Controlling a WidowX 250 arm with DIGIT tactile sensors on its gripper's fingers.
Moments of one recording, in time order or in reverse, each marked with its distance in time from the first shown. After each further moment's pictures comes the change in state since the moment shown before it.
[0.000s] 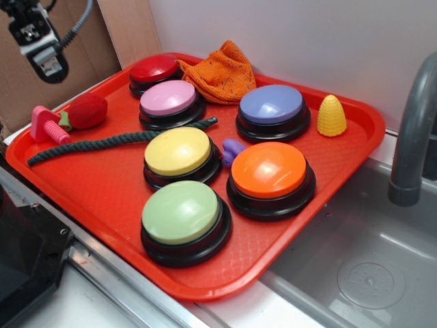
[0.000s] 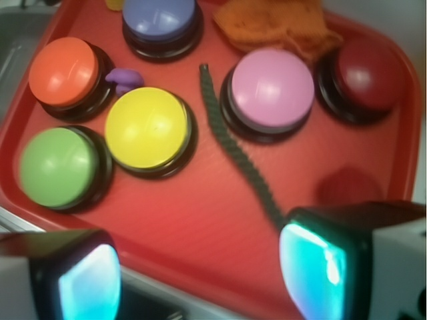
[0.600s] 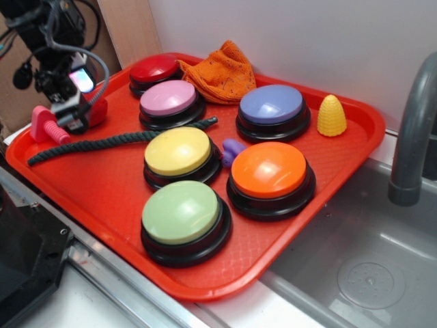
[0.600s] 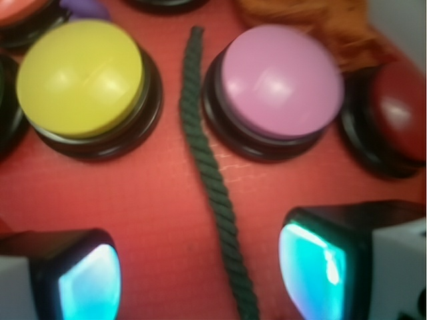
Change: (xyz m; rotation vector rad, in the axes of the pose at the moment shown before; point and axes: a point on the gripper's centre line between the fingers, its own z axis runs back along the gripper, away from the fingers) arm -0.008 0.027 -0.067 0.082 -0.014 -0.265
